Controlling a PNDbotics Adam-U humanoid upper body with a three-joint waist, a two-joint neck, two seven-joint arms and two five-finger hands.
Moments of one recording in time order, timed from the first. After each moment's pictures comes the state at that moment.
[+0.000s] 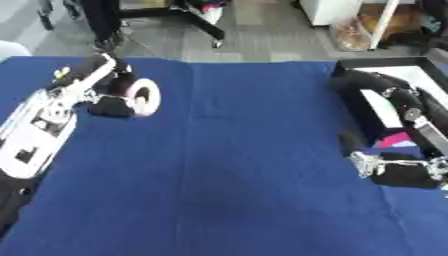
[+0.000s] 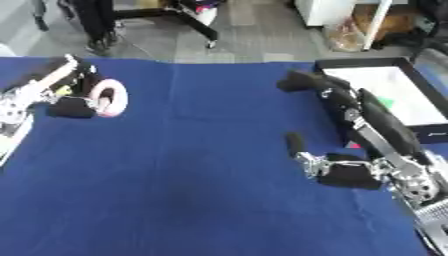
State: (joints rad) left arm -0.63 0.50 -0.32 -1.56 -0.38 0.28 -0.33; right arm -0.34 -0.57 0.30 -1.98 0.37 -0.54 0.03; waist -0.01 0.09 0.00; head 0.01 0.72
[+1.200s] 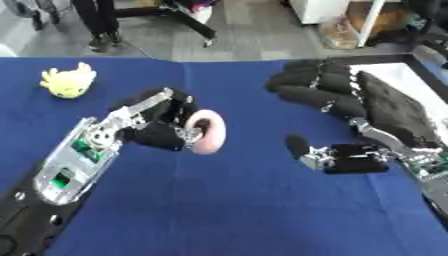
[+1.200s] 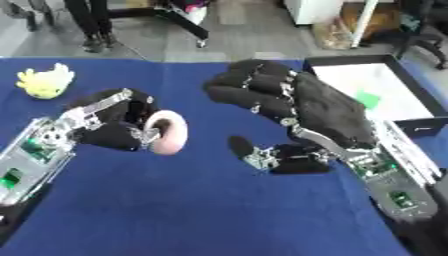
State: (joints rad) left arm -0.63 0.36 -0.46 -1.62 0.03 0.33 -0.36; right arm -0.48 -0.52 0.40 -1.98 0.66 -0.68 -0.07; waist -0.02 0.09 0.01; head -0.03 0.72
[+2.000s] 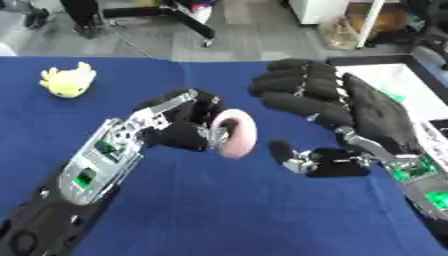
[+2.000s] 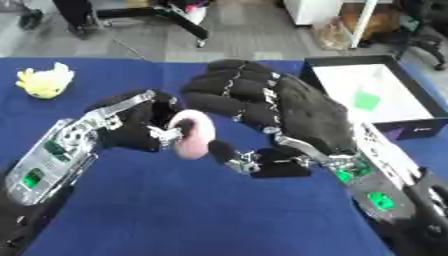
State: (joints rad) left arm -0.66 0.29 -0.47 -1.62 0.17 0.33 -0.34; right arm -0.50 -0.51 0.45 -1.98 0.72 -0.69 -0.14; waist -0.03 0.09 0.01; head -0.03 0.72
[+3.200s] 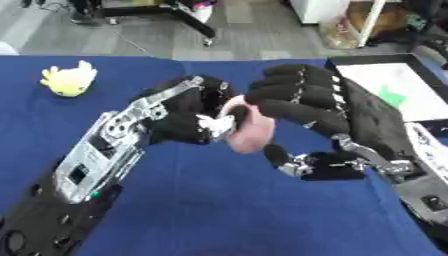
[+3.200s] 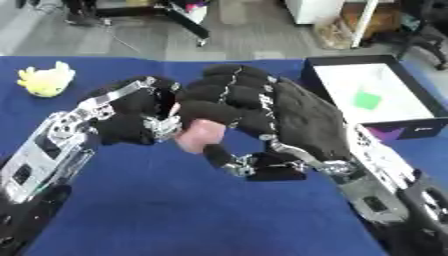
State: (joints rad) left arm -0.66 0.29 -0.48 -1.71 0.34 0.37 -0.36; right arm -0.50 -0.50 0.45 -1.98 0.77 -0.69 -0.21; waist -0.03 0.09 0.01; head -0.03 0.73
